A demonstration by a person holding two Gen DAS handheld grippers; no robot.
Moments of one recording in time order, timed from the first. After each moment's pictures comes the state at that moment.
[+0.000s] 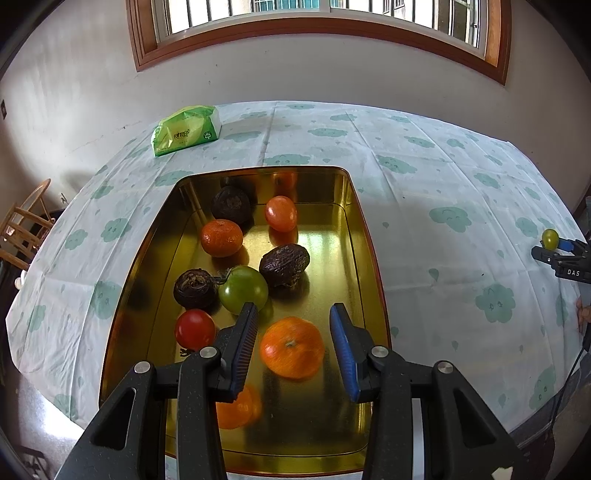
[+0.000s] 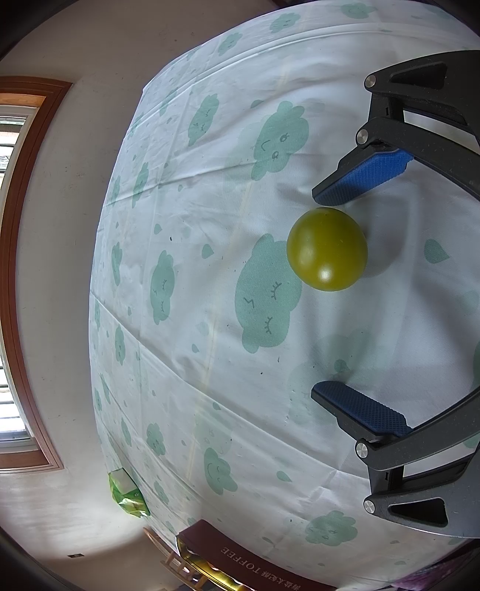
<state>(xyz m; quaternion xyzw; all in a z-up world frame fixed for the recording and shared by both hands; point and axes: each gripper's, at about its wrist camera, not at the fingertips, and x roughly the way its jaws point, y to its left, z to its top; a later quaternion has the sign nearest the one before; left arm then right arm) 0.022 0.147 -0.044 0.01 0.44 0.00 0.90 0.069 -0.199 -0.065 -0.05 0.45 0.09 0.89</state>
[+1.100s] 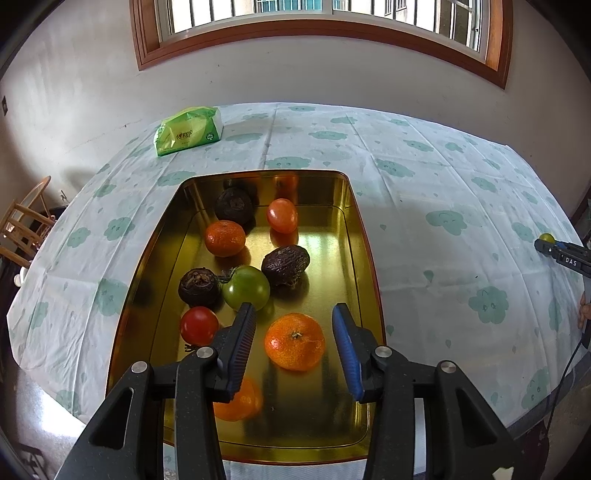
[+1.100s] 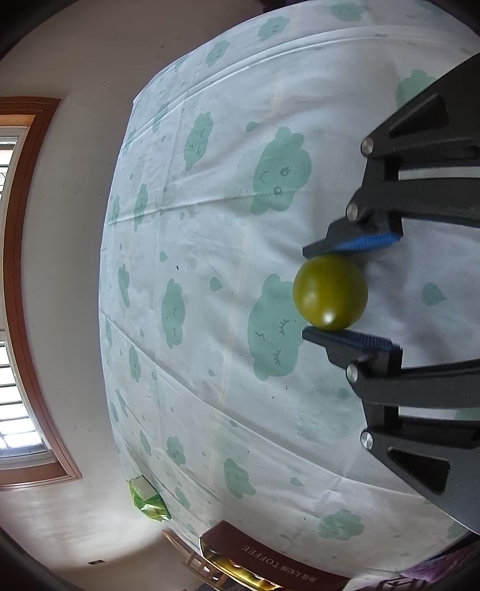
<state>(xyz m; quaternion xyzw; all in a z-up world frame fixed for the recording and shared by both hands) 0.017 0.149 -0.035 0.00 0.44 0.00 0.90 0.068 -0.228 -0.055 -0.02 0.44 0.09 0.89</state>
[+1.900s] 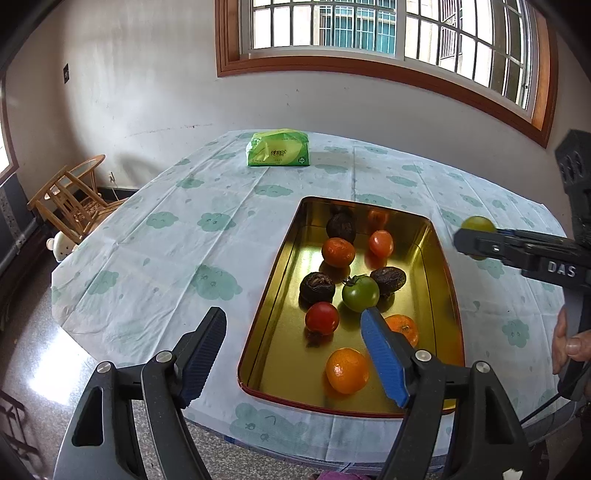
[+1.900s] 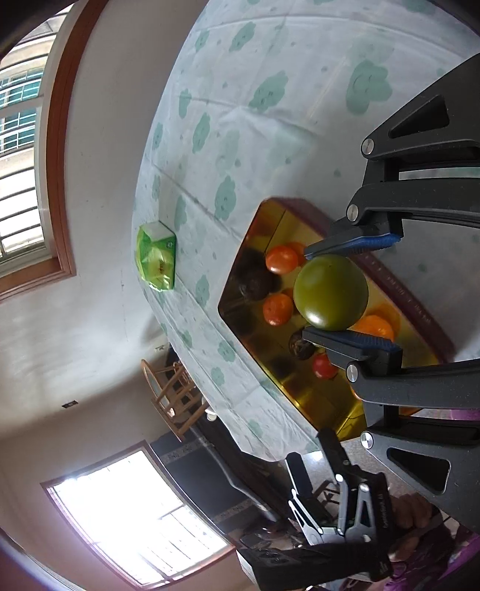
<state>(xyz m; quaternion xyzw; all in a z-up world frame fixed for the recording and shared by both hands) -0.036 0.227 -0.007 -0.04 0.38 0.09 0.92 0.041 0.105 0.024 -0.02 0.39 0.41 0.83</state>
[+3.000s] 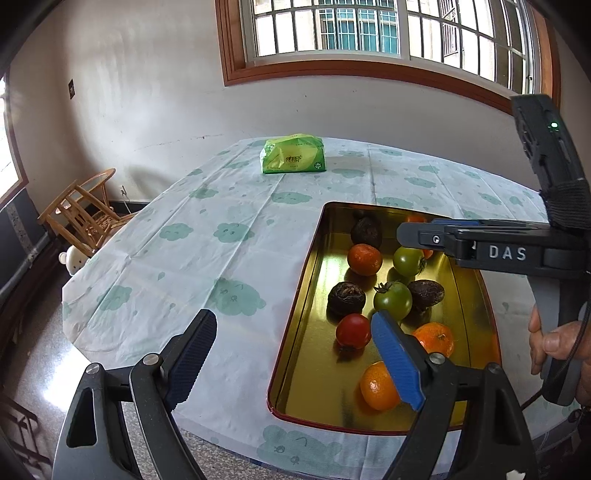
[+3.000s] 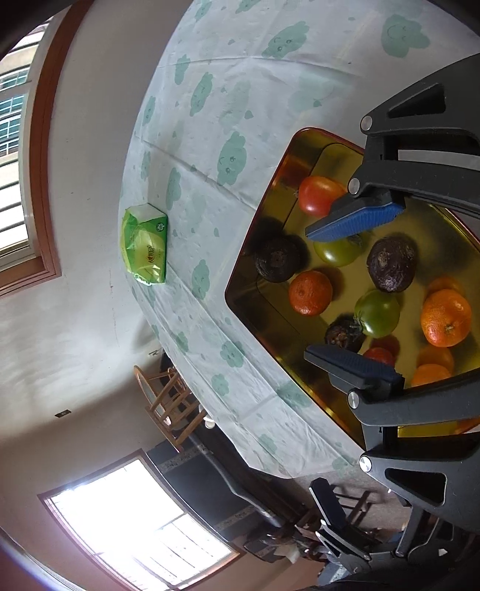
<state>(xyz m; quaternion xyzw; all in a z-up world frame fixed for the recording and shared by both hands) -0.028 0.240 -0.016 -0.01 0.36 0.12 0.92 0.063 0.170 0.003 -0.02 0.40 0.39 0.83</state>
